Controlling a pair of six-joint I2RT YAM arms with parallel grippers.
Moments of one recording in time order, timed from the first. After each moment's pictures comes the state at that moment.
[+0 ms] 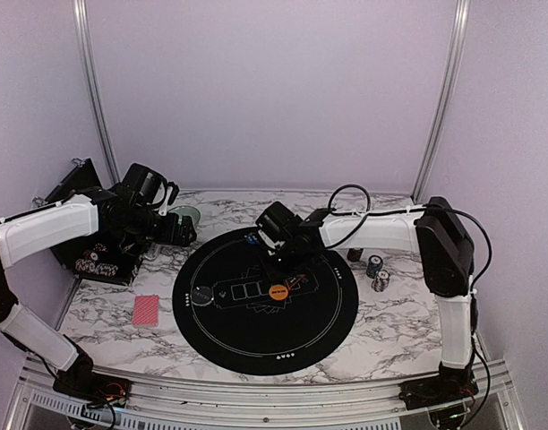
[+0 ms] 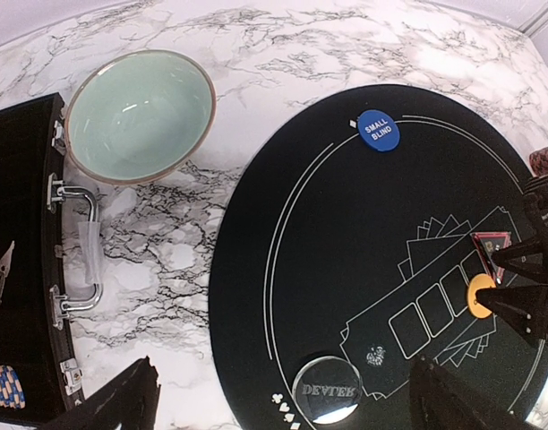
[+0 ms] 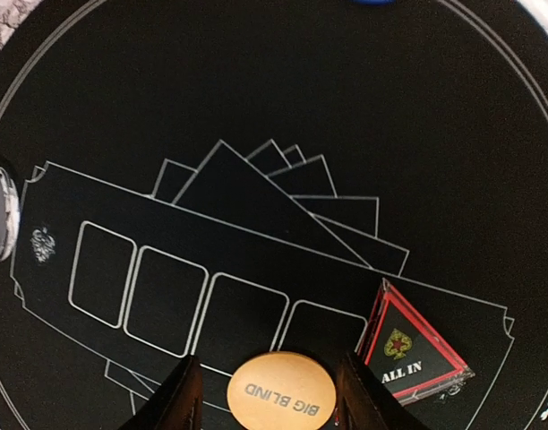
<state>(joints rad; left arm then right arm) -0.49 1.45 1.11 -0.56 -0.01 -0.29 0.90 2.10 1.60 -0.59 0.07 0.37</state>
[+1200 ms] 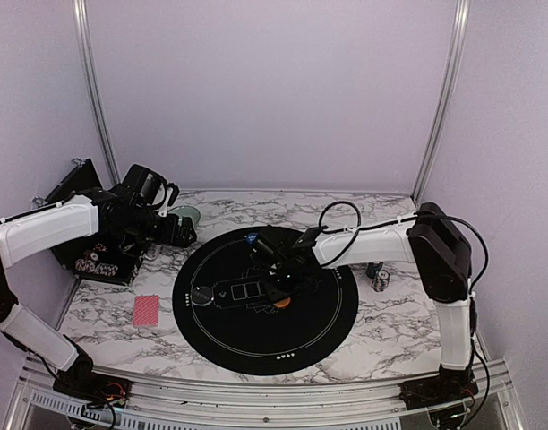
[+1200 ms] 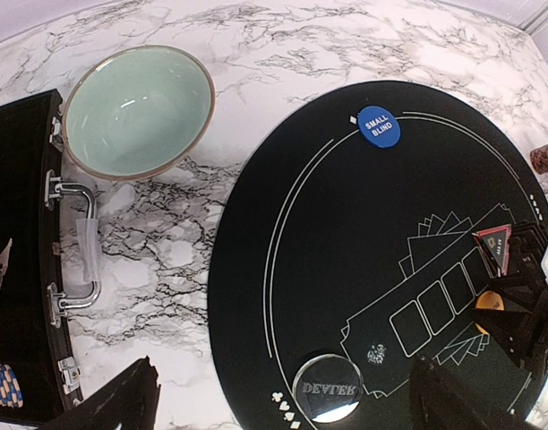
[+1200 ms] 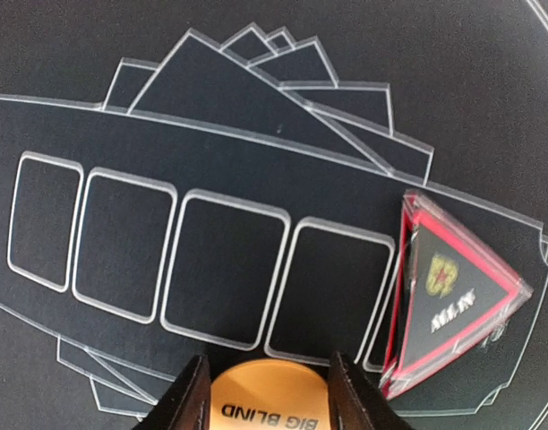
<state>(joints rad) -0.49 1.45 1.11 -0.55 -0.01 -0.29 0.98 2.10 1.50 -0.59 0.17 0.47</state>
